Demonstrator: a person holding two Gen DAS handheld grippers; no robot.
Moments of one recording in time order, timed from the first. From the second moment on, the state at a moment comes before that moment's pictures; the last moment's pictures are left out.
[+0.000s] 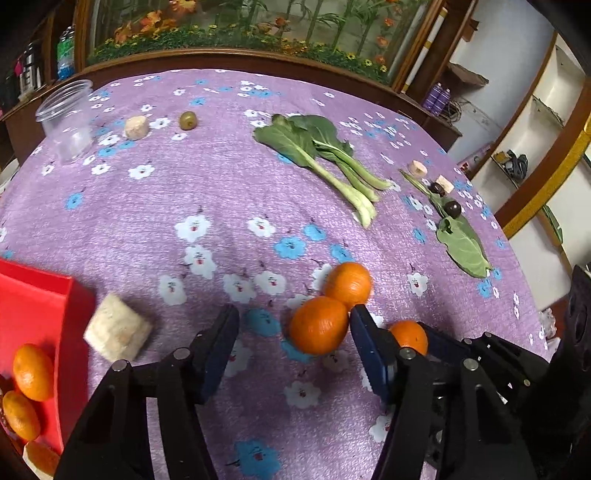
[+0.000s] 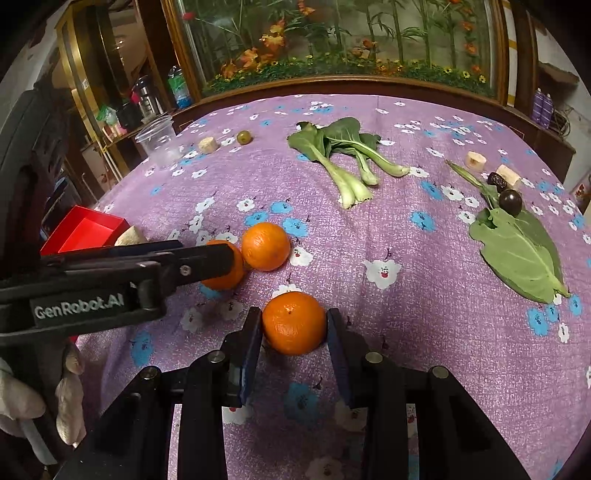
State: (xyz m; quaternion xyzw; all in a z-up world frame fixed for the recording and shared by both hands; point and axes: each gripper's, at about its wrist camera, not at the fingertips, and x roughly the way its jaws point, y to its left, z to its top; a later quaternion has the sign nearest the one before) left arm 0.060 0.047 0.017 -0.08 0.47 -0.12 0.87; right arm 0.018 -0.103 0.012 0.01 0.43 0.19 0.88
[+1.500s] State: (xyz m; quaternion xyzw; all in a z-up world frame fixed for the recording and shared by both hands) left arm -0.069 0.126 0.078 -0.13 0.37 -0.02 0.92; right arm 0.005 -0.114 0.025 0.06 0.42 0.18 0.89
